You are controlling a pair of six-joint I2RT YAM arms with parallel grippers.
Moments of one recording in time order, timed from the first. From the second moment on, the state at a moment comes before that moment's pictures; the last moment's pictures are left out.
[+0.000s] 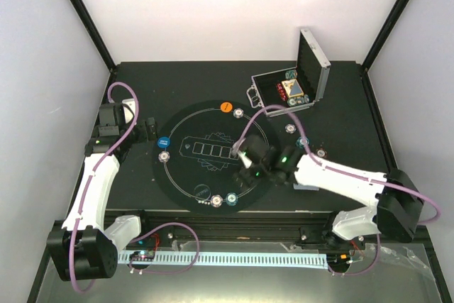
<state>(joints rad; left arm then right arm) 0.09 1.02 0.86 -0.59 0.12 -0.11 1.10 1.37 0.94 -0.62 0.03 0.23</state>
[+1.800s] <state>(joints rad) 0.09 1.01 0.86 -0.59 0.12 -0.11 0.21 1.82 1.14 -0.71 0.11 0.24</state>
